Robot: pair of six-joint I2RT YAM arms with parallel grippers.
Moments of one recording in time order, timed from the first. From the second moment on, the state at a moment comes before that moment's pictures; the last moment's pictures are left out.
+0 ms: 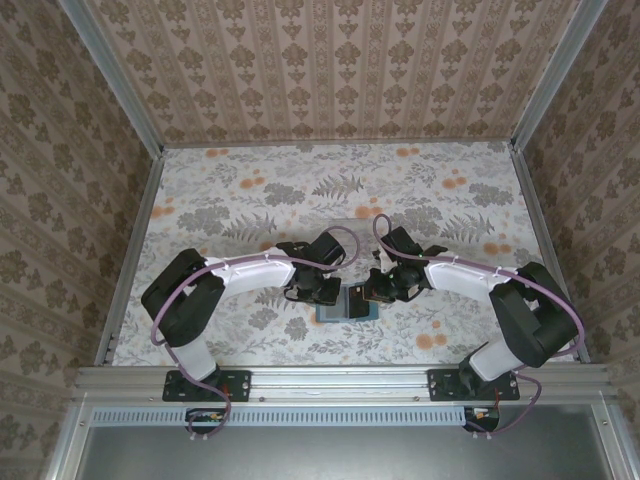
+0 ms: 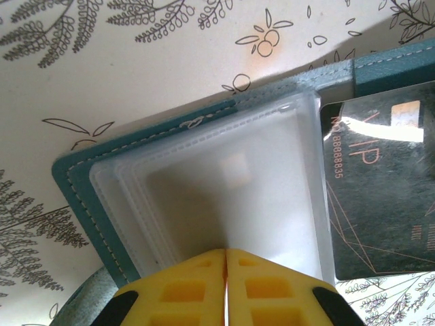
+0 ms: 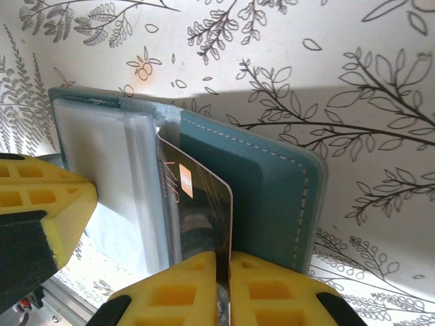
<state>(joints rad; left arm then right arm) -0.93 1.73 1.02 -0.57 0.21 -0.64 0.53 1.51 0.74 -0.44 -0.41 0.65</state>
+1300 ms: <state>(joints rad) -0.93 1.70 1.02 -0.62 0.18 -0.63 0.55 1.49 0.75 -0.41 -0.44 0.70</state>
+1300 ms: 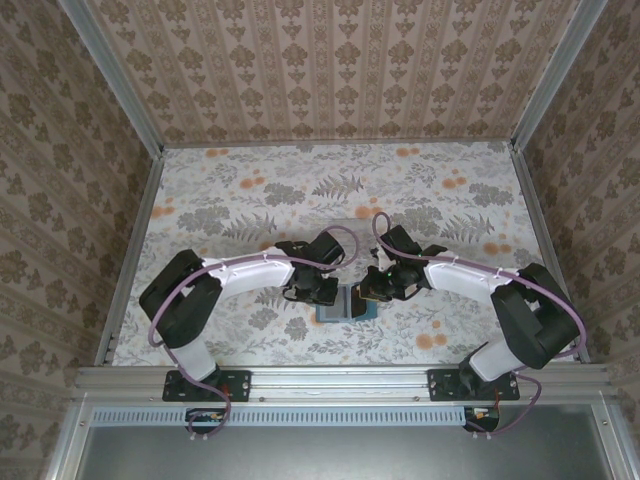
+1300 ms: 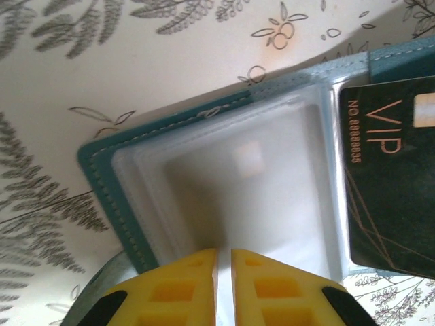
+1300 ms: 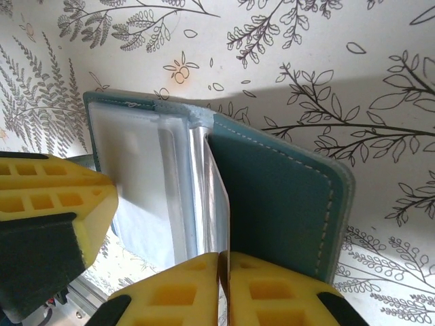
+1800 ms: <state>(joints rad) -0.81 1.45 0.92 -0.62 0.15 -0.64 0.55 1.42 0.86 -0.56 -0.34 0.57</state>
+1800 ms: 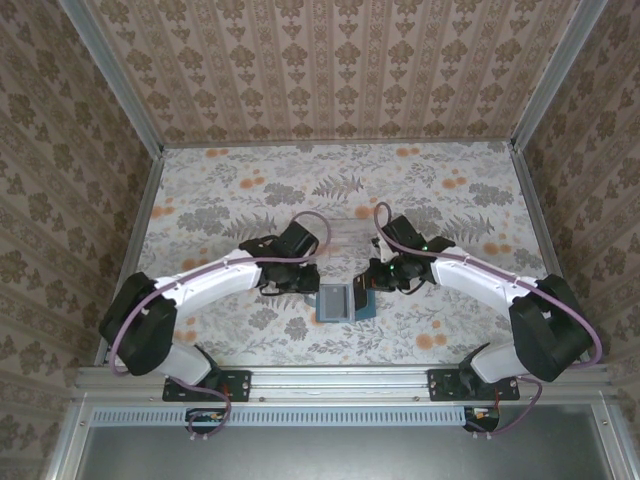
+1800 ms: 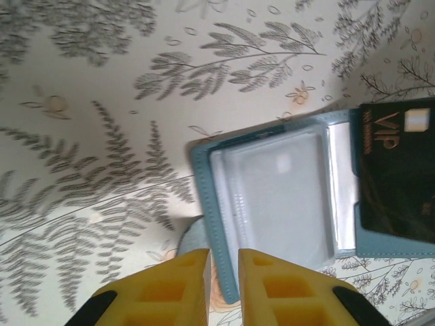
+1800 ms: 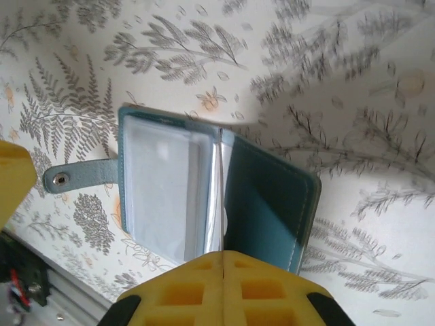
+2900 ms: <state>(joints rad) -0.61 1.30 0.75 -0.52 0.21 -0.63 0.54 1.86 1.65 -1.10 -0.16 -0.86</state>
